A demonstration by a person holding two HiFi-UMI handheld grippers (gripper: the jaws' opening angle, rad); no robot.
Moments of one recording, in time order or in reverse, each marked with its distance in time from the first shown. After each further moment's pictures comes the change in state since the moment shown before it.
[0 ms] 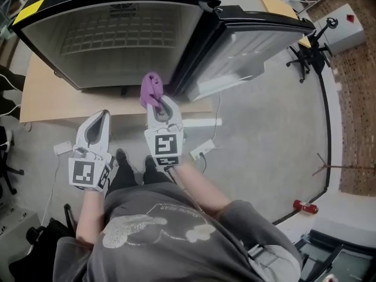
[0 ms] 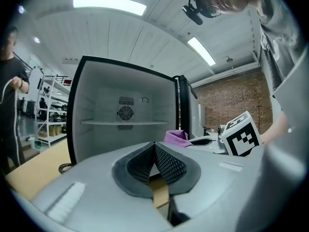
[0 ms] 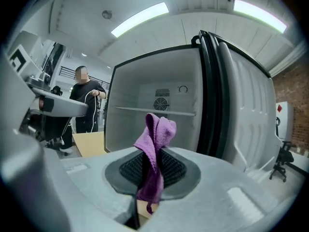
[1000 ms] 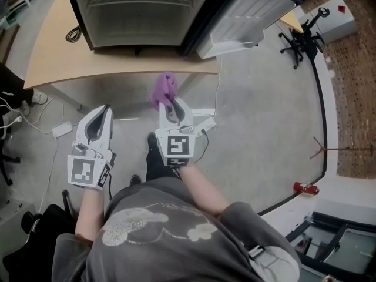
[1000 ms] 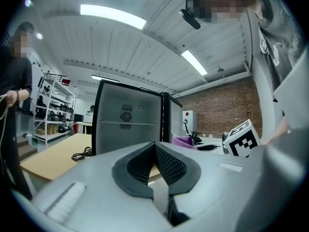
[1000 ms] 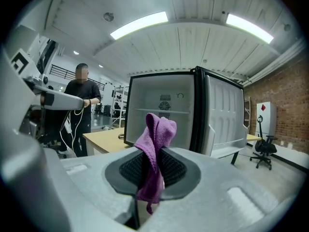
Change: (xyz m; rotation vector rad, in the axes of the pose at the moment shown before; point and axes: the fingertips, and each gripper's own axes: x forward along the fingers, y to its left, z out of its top) left arm -0.168 -0.025 -0.014 -0.024 -0.056 -0.065; right arm -0.146 0.093 -0.027 0.041 0.005 -0.120
